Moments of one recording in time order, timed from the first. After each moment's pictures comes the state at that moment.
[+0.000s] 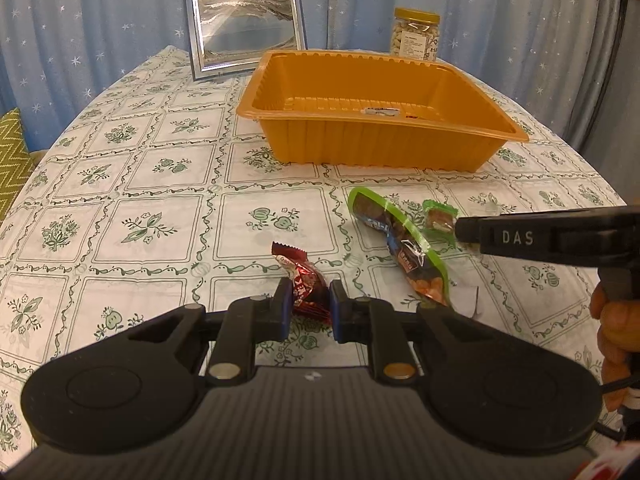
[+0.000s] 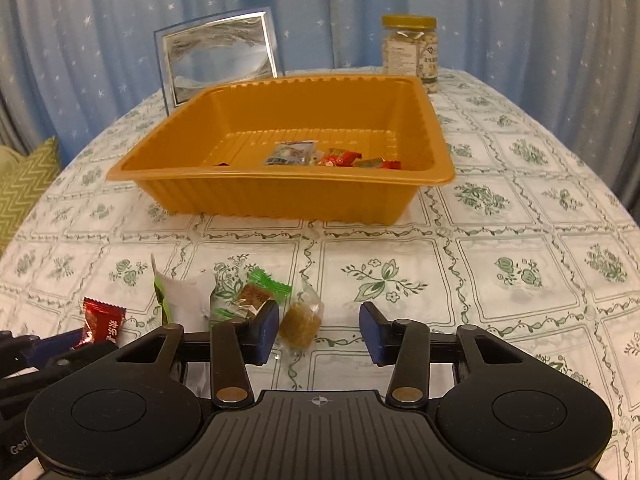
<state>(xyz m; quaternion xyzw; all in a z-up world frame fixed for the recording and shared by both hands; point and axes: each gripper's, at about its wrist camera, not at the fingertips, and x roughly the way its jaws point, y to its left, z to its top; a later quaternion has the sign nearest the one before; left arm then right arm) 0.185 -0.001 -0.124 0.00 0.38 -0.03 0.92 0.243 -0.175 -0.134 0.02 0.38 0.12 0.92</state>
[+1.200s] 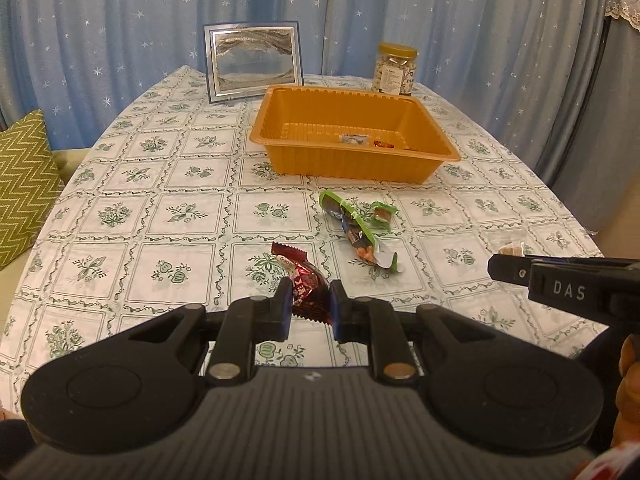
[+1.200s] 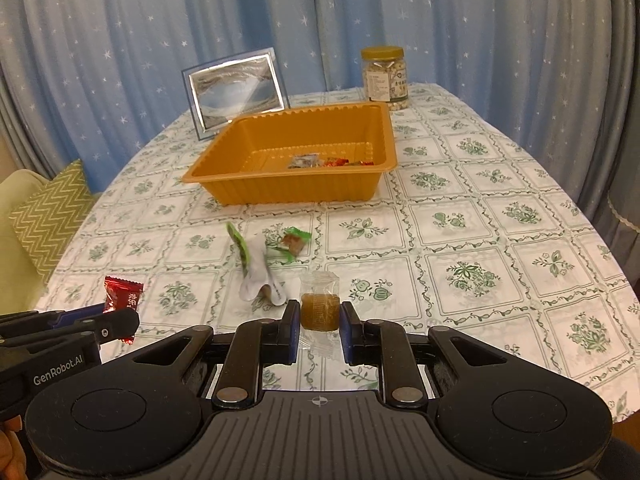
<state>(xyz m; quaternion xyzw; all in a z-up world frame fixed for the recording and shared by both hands) 0.084 -0.009 -0.051 -0.02 0.36 -0.03 0.93 0.104 -0.203 -0.060 0.07 0.36 0.11 0.92</state>
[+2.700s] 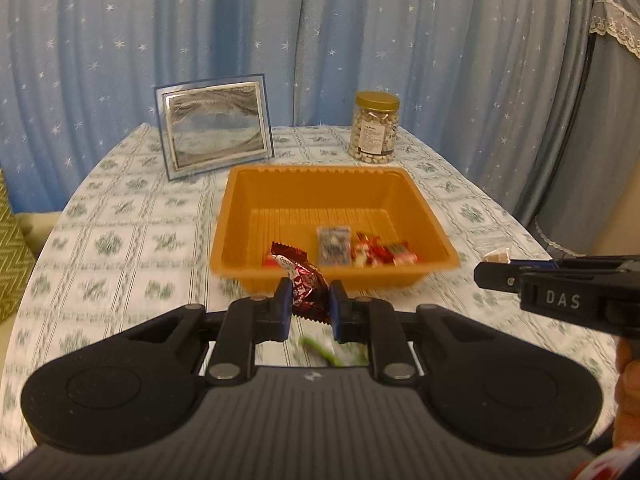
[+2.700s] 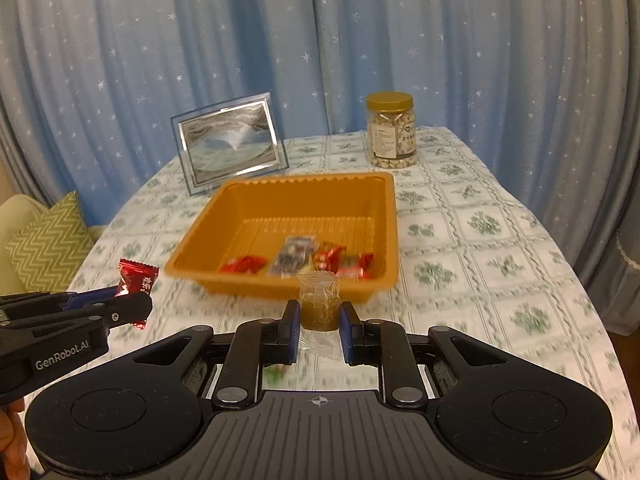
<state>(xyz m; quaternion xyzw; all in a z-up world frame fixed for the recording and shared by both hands) 0.216 -0.018 -0.006 -0.01 0.33 -0.07 0.94 0.221 -0.214 -0.015 0.07 0.34 0.12 0.93</state>
